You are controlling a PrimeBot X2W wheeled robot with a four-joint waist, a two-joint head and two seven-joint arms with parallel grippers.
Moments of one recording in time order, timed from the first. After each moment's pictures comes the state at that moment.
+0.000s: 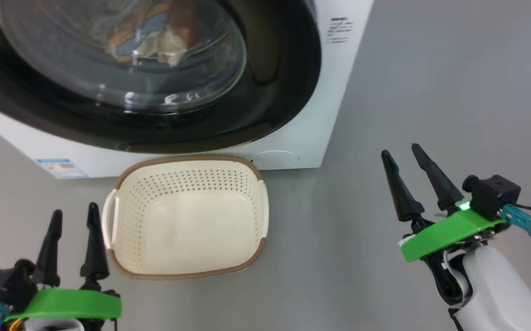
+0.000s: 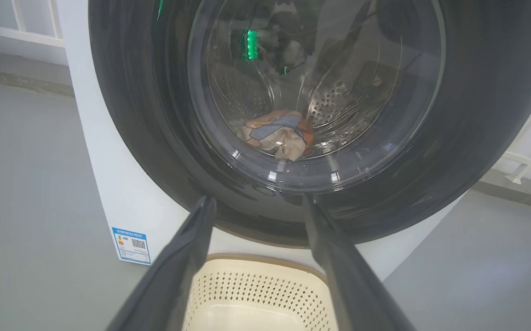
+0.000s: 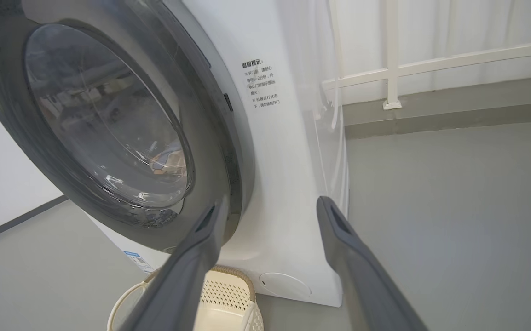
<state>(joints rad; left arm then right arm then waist) -0.11 0.07 0.04 0.11 -0.39 -0.13 -0.26 -0.39 -0.18 0.20 0.34 0.48 0.14 -0.26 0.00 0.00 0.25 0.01</state>
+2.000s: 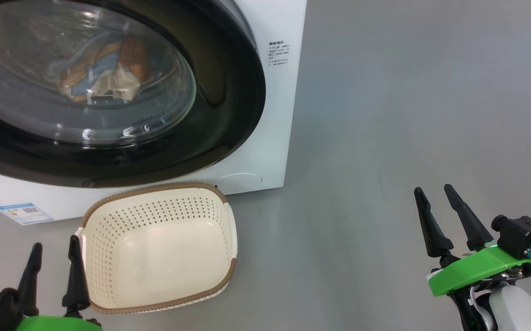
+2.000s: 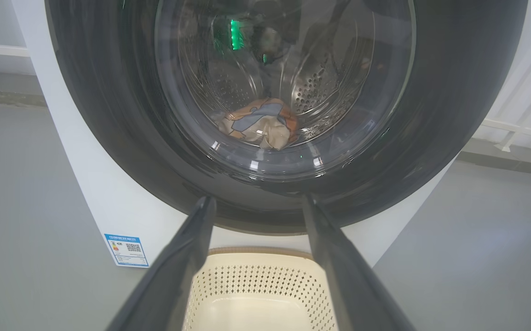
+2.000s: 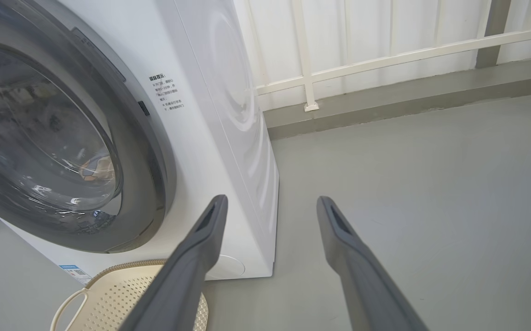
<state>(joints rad) -0.02 0.11 0.09 0.13 -0.34 -0.13 -0.26 -0.22 -0.20 0.09 0.30 0.47 0.14 -0.26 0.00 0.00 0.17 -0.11</state>
